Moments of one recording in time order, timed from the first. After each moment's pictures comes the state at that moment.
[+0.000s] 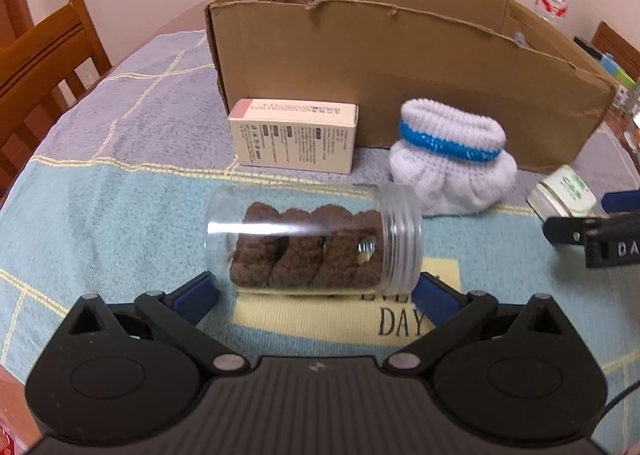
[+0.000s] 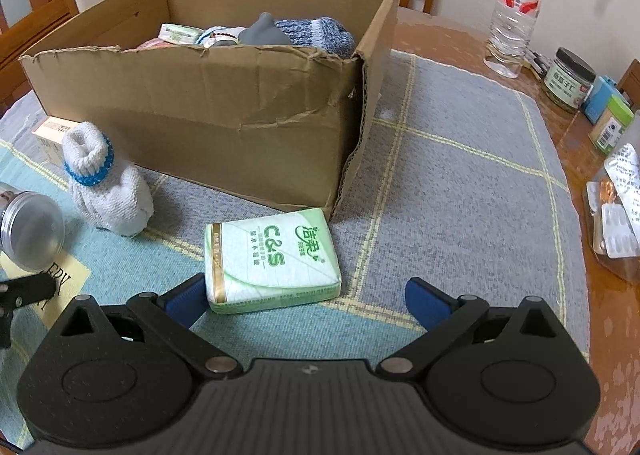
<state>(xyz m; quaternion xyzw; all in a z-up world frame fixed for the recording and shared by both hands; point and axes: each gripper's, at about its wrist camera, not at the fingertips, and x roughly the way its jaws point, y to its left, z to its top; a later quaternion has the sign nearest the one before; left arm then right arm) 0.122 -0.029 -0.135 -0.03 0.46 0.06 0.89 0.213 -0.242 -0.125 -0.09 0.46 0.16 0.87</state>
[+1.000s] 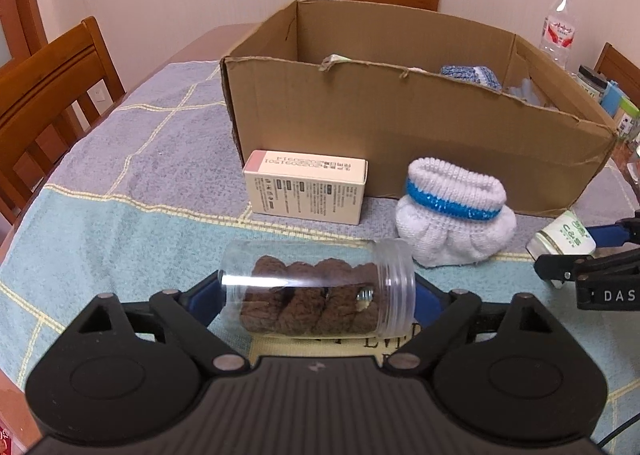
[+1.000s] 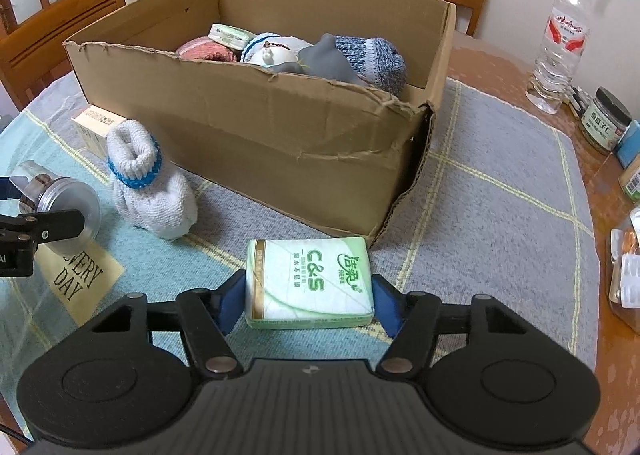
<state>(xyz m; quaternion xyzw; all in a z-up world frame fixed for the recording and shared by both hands) 0.125 -0.027 -0.114 -0.03 0.43 0.07 0.90 0.212 -0.229 -0.114 -0.11 0.45 0.21 0.86</state>
